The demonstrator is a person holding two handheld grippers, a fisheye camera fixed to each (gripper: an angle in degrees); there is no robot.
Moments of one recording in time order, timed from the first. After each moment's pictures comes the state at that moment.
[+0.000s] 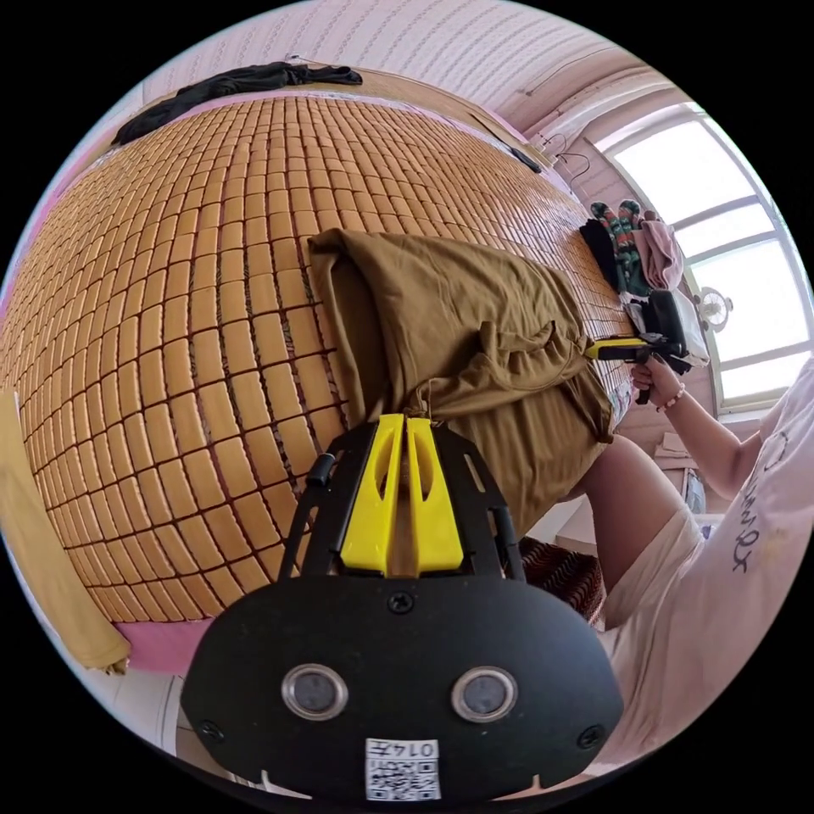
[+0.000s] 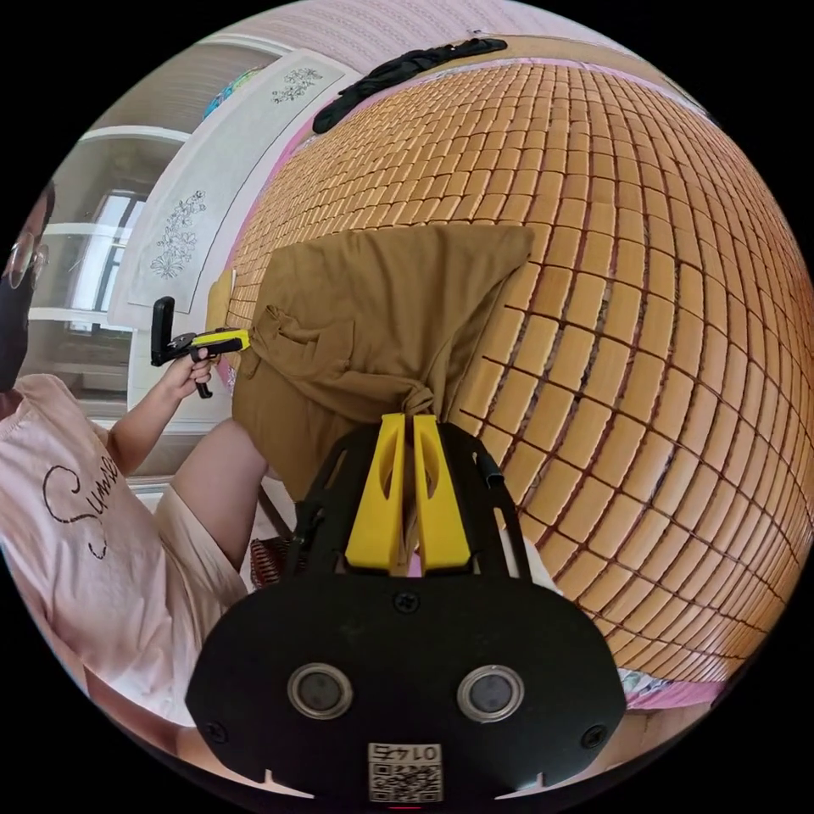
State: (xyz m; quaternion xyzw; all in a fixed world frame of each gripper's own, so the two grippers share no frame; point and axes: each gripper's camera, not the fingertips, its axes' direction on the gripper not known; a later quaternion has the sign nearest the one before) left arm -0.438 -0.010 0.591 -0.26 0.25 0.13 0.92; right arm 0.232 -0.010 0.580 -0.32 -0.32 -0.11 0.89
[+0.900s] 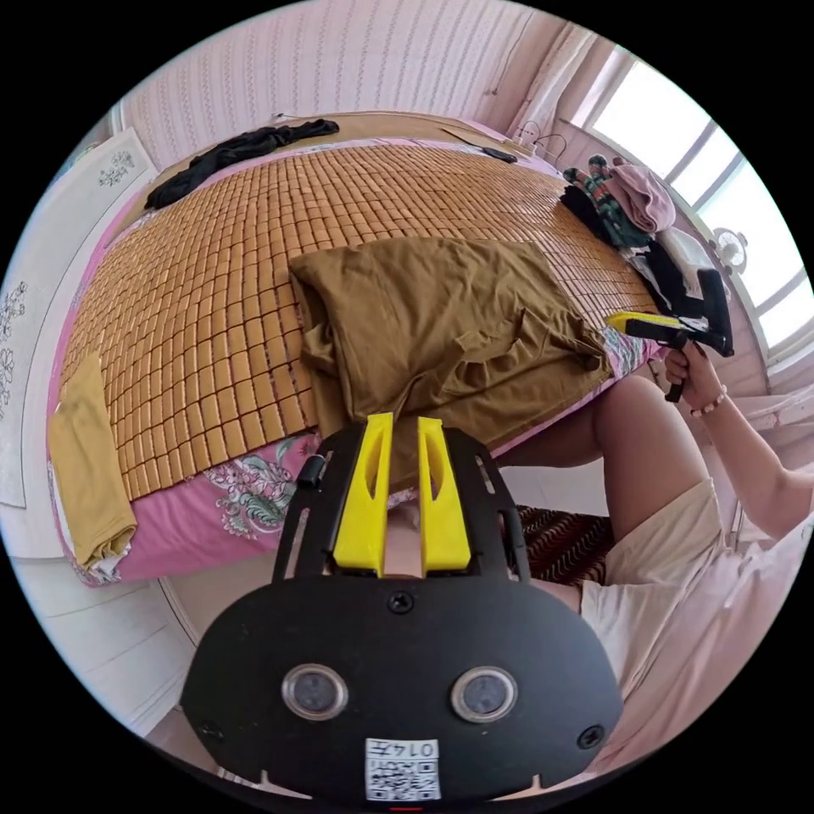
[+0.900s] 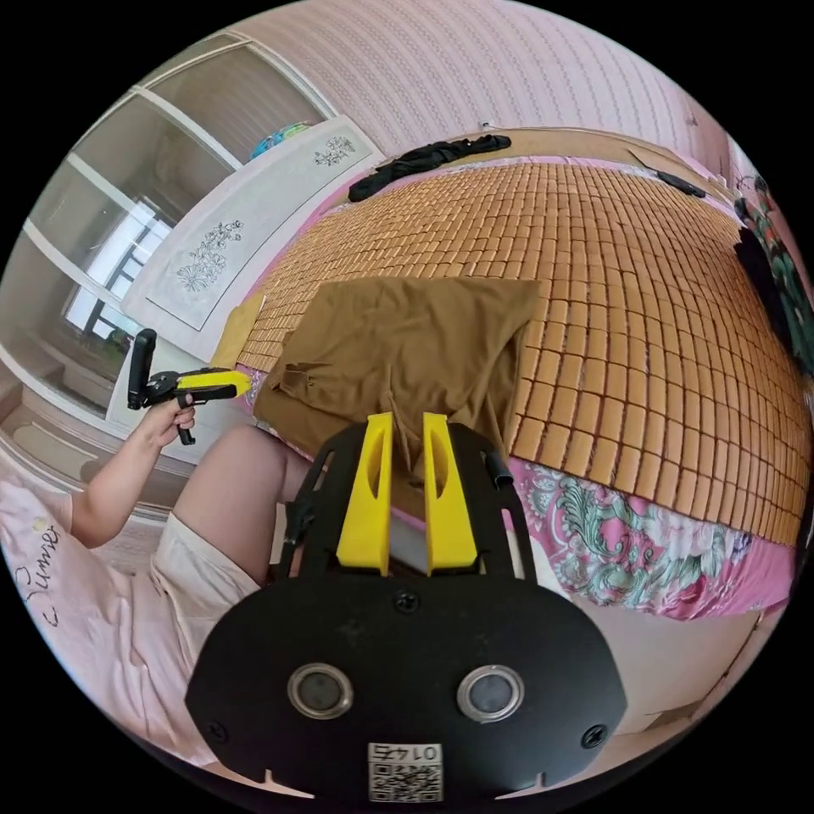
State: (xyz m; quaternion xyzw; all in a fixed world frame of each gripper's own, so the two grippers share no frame) left arm -0.343 0.083 0.422 -0.19 0.17 0.20 0.95; right arm 0.115 0.056 0.423 -0.18 -0.29 -0.12 0.93
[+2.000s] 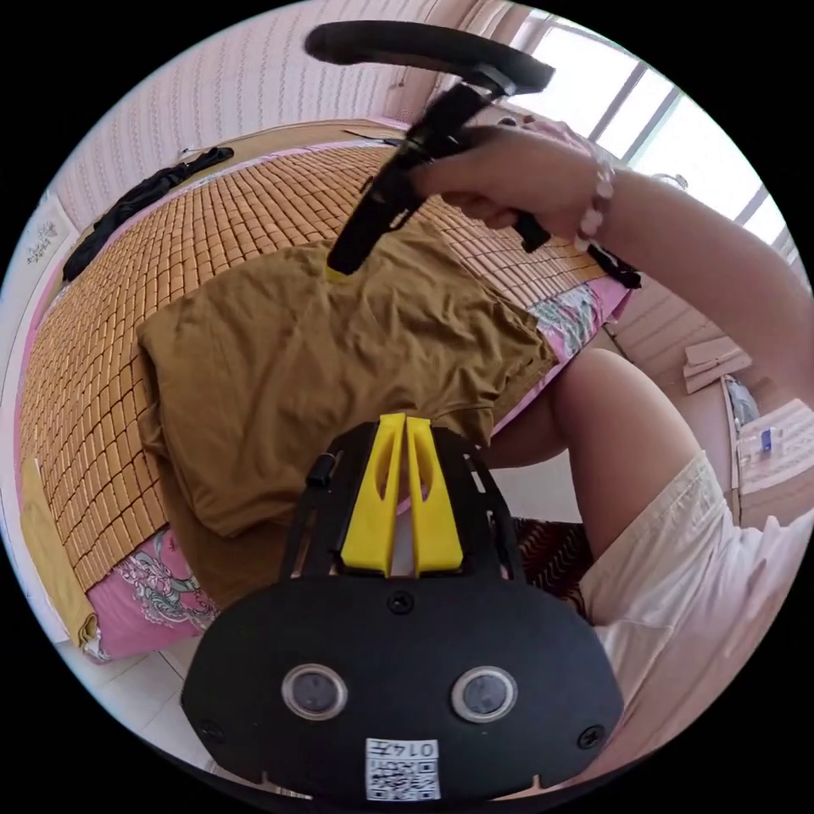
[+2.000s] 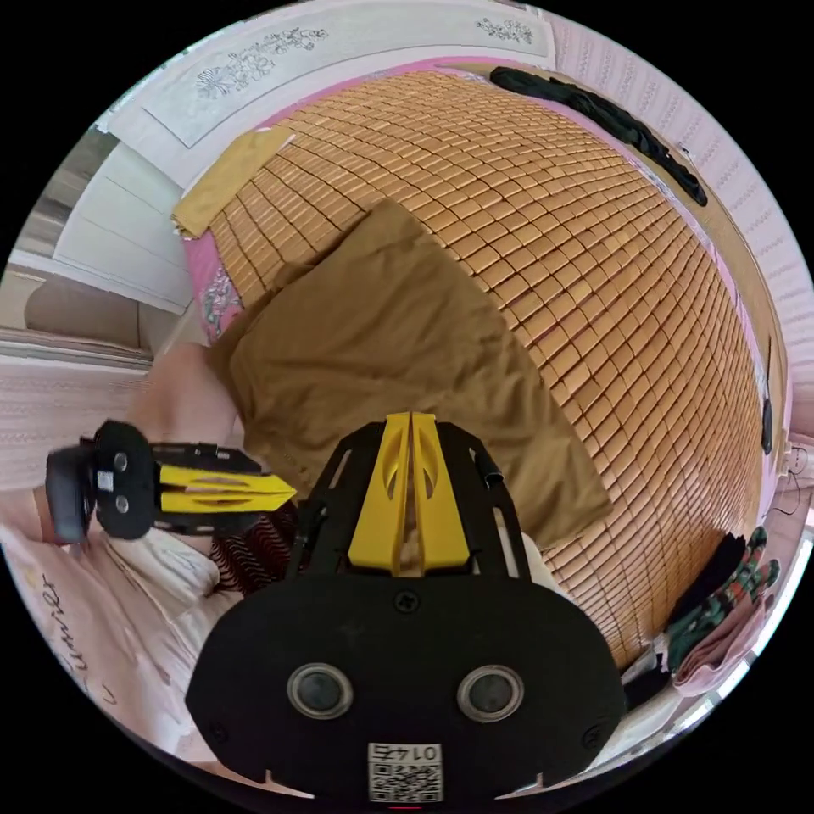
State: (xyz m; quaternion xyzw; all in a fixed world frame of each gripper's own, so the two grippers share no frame) left arm -0.178 0.121 0.439 -0.19 0.20 0.27 0.92; right arm -0.272 -0.124 0.512 -0.33 -0.13 -0.40 0.85
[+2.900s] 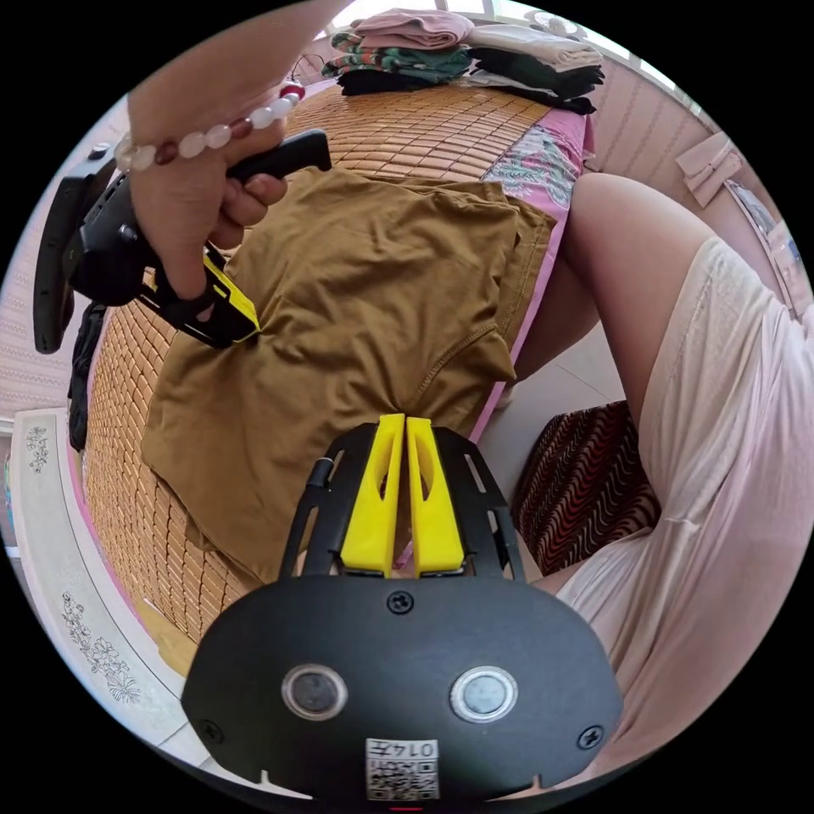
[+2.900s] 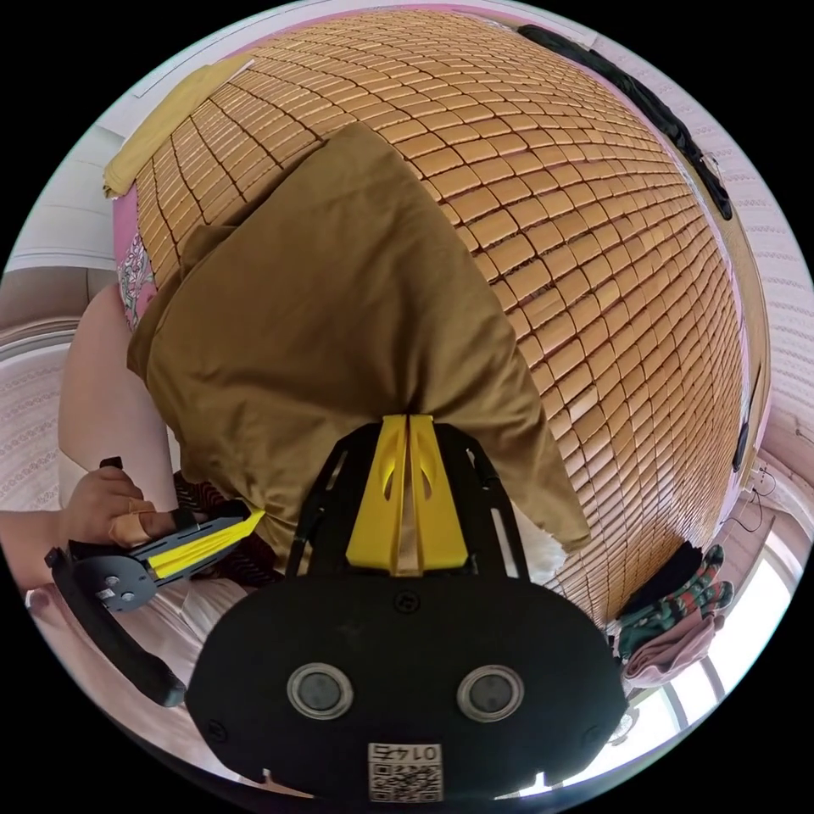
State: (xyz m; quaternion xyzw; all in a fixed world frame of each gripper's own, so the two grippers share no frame) left arm -0.065 0.140 0.441 -0.21 0.12 0.51 0.82; right arm -0.389 -0.126 0.562 -0.37 -0.09 -0.45 0.81
